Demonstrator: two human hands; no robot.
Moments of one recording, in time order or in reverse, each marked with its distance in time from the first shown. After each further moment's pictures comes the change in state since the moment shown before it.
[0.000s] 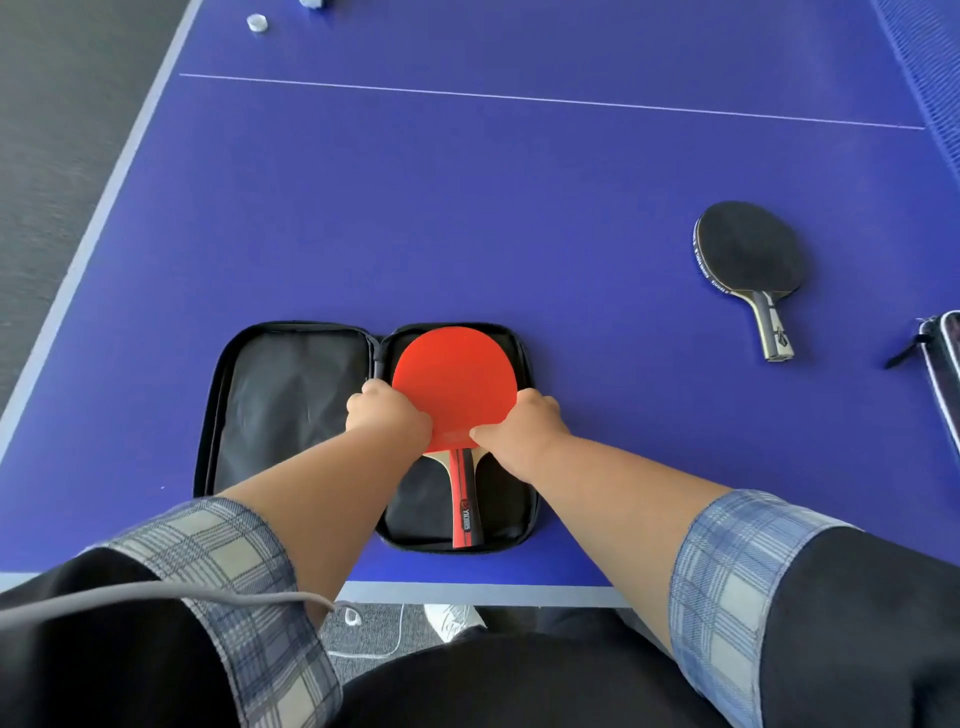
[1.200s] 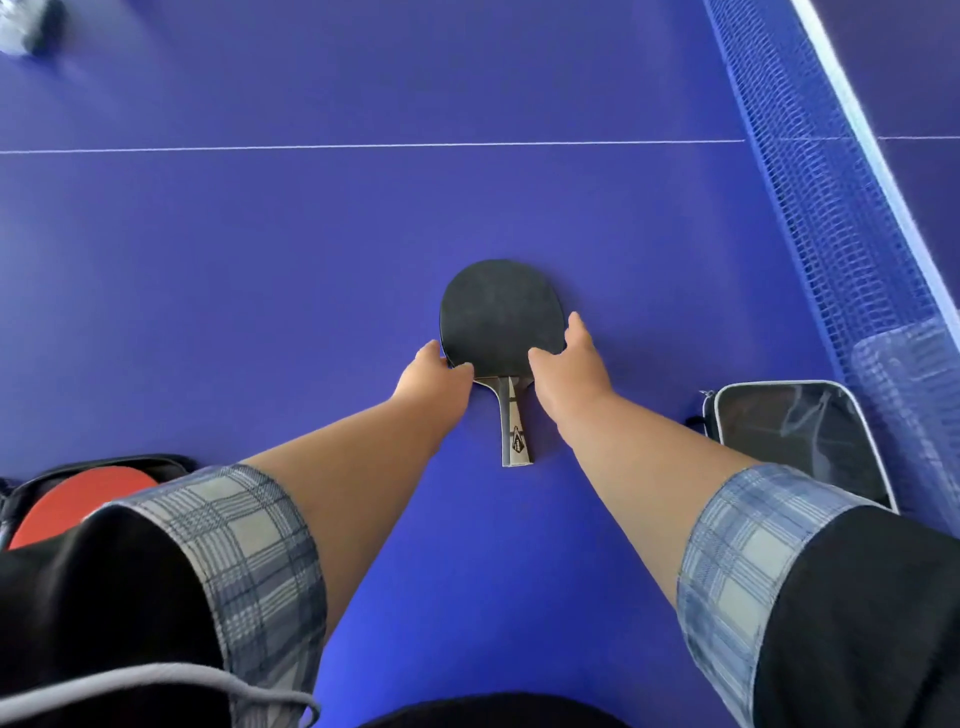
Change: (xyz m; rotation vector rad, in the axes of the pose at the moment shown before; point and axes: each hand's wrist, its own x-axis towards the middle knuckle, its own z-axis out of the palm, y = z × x) left_hand -0.068 0.381 0.182 -0.345 -0.214 0.260; right_hand 0.212 0.193 -0.328 0.462 0.246 0.029
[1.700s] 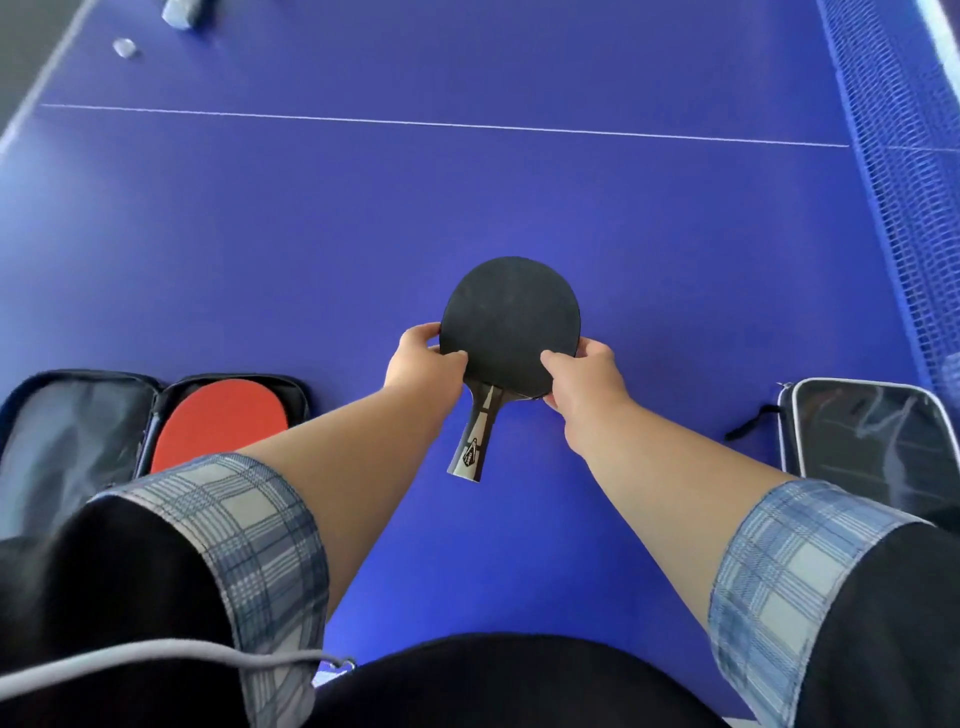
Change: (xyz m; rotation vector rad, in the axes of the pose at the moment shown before) left_hand -0.062 -0.055 -0.079 -0.322 0.205 -0.083; right_hand -0.083 -0.010 0.053 0.276 -0.099 0.135
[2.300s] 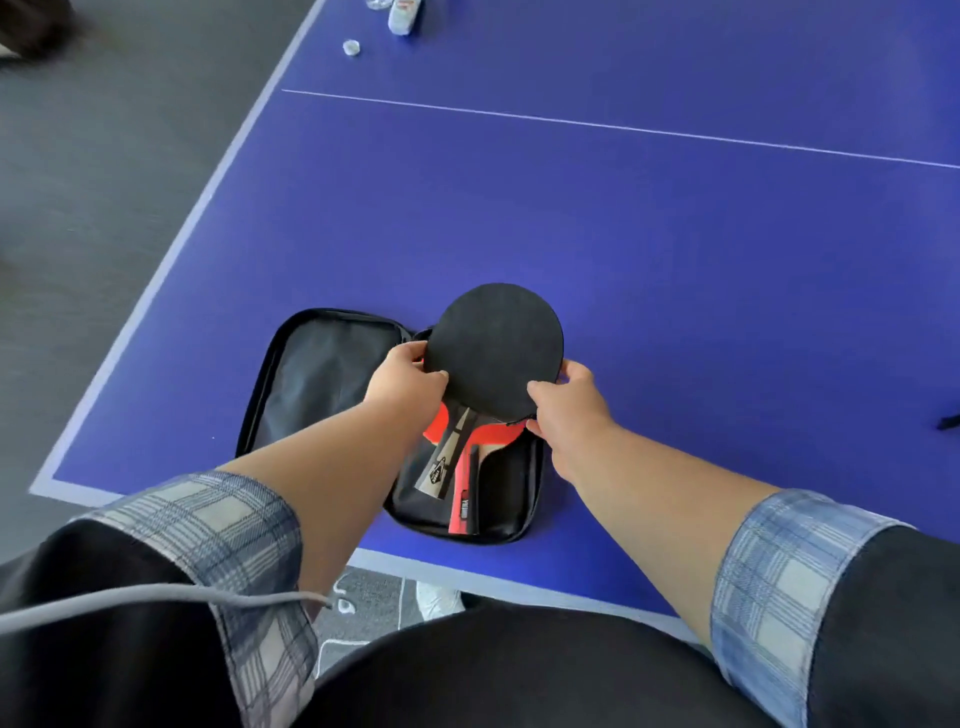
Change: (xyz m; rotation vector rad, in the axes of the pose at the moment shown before) left_hand 0.026 -0.138 -0.291 0.150 0.078 0.111; right_hand -0.184 0.051 0.246 -0.002 -0.146 -0.033
